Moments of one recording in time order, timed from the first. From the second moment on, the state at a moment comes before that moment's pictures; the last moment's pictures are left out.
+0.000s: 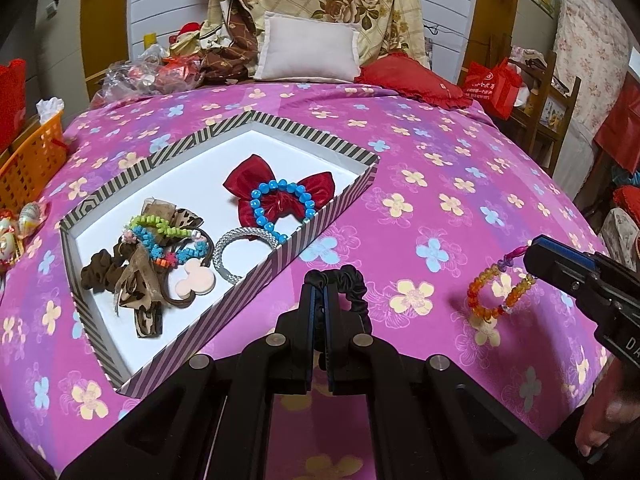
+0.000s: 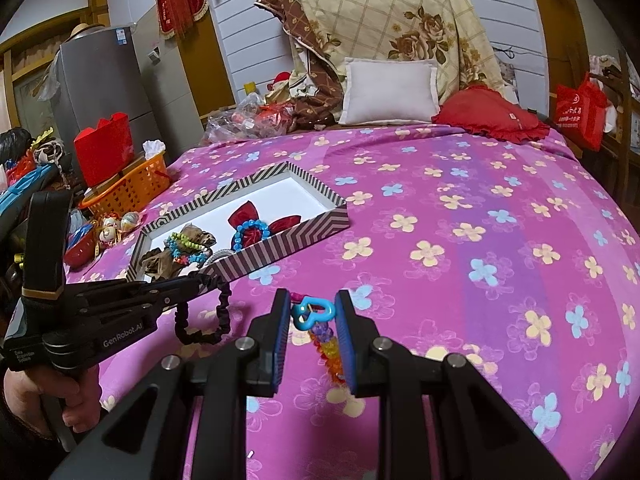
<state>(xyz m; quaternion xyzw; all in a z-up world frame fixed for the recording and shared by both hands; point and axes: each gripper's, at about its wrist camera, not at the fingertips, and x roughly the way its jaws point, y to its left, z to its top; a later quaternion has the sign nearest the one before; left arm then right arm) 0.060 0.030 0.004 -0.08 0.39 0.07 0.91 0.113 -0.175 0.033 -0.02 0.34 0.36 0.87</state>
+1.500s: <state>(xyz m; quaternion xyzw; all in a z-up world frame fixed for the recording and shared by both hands) 0.089 0.098 0.063 -0.13 0.32 0.11 0.93 0.182 -0.099 0.097 -0.01 0.29 0.41 0.87</state>
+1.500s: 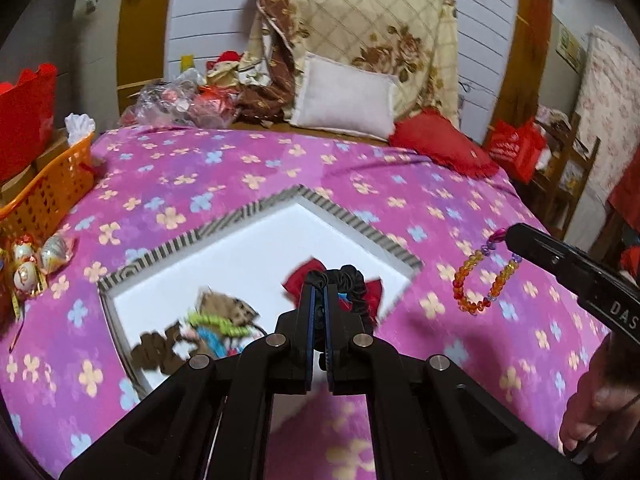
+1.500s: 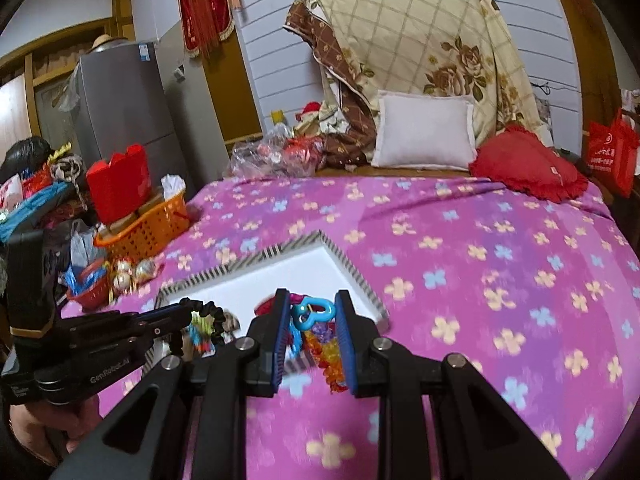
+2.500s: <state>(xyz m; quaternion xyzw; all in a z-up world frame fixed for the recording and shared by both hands) 0.087 0.167 0.006 -0.16 0.38 0.20 0.89 0.194 0.021 0.039 0.02 0.34 0.47 0.81</state>
